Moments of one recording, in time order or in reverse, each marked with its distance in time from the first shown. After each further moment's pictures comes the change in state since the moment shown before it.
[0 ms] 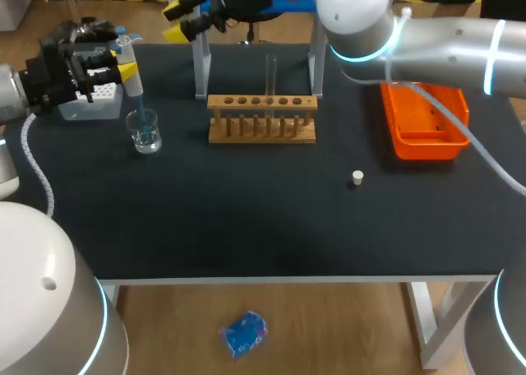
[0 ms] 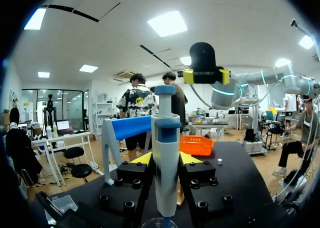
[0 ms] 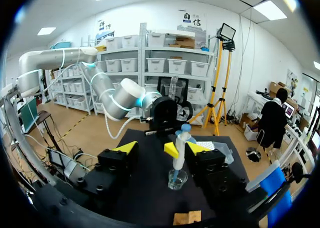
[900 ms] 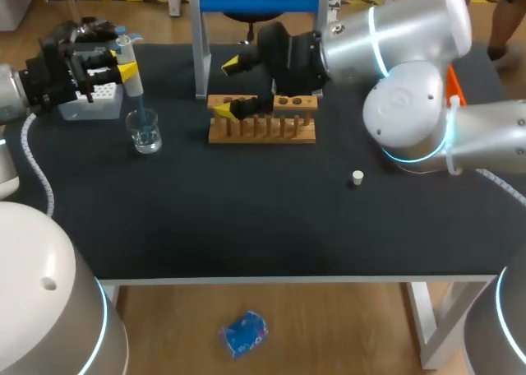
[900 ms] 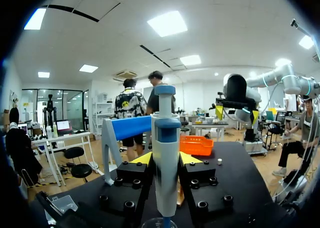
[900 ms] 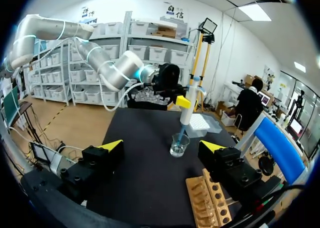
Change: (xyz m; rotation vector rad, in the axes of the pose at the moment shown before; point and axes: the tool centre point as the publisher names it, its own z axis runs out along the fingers) left arm 0.000 0.000 0.000 0.000 0.000 0.000; right arm 0.073 -0.095 -0.039 0.070 -0.239 0.008
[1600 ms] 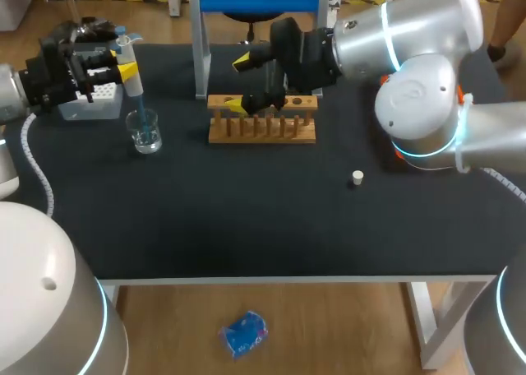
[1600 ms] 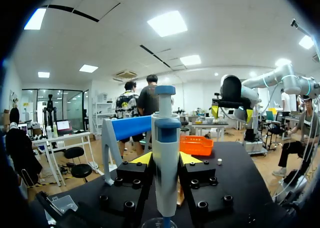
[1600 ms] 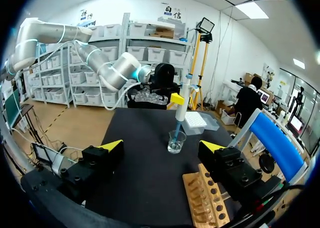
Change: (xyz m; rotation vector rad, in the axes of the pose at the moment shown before) left arm 0.000 0.000 0.000 0.000 0.000 0.000; right arm -0.016 -0.007 -0.018 -0.004 0.003 0.014
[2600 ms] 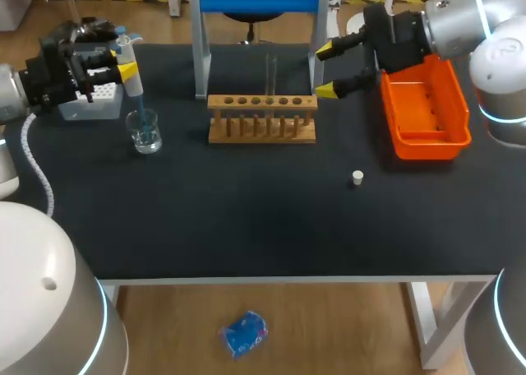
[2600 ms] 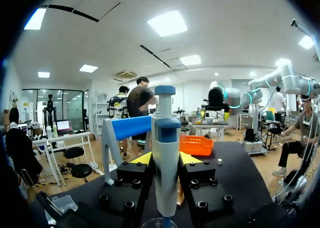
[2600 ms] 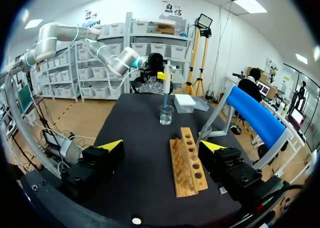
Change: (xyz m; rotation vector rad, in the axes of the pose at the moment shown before) left arm 0.000 0.000 0.000 0.000 0.000 0.000; right arm -0.062 -0.088 -0.113 0.040 0.066 0.010
